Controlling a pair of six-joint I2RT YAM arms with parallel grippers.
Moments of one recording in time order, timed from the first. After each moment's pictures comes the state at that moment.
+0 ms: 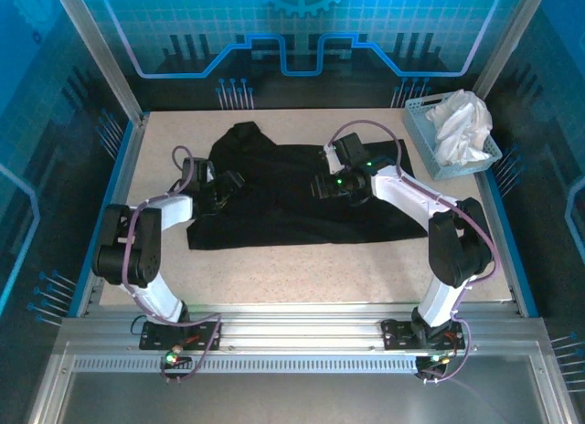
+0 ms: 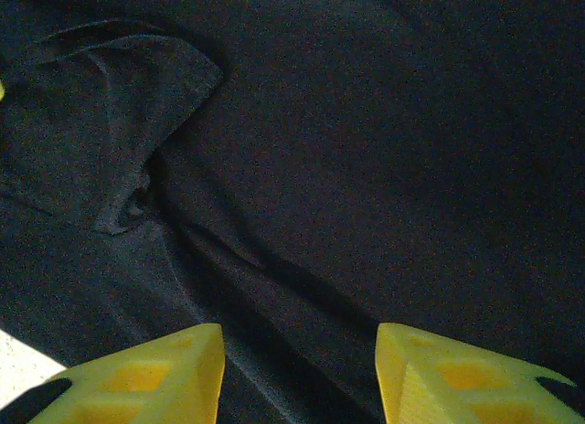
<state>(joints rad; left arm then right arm) -0.04 1.71 0.85 0.07 0.32 -0.85 0.47 1.74 1.31 -0.55 -0.18 0.23</state>
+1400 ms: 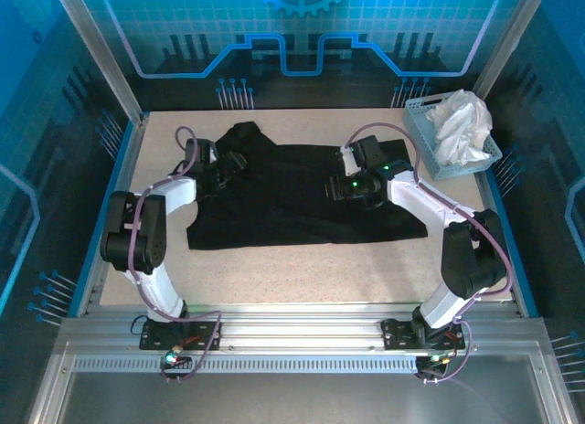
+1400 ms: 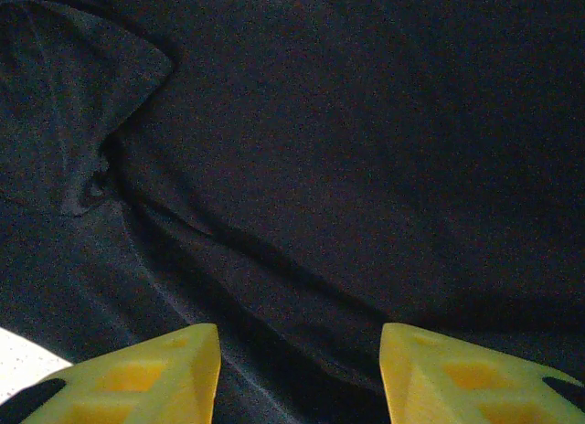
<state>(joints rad) -0.05 1.81 1.05 0.03 0.30 -0.80 0.40 1.63 1.21 -0.56 -0.19 0.22</state>
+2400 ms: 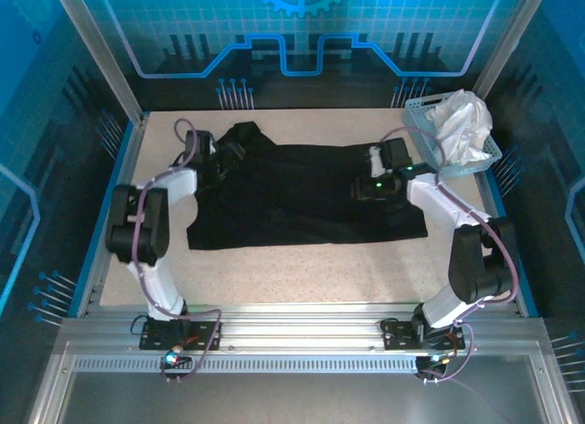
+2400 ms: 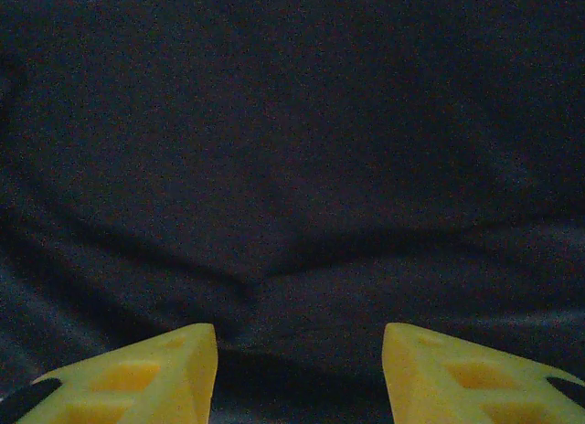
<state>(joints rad) -0.04 1.81 1.09 0.02 0.29 -0.83 0.18 1.59 1.13 -0.60 -0.15 0.23</state>
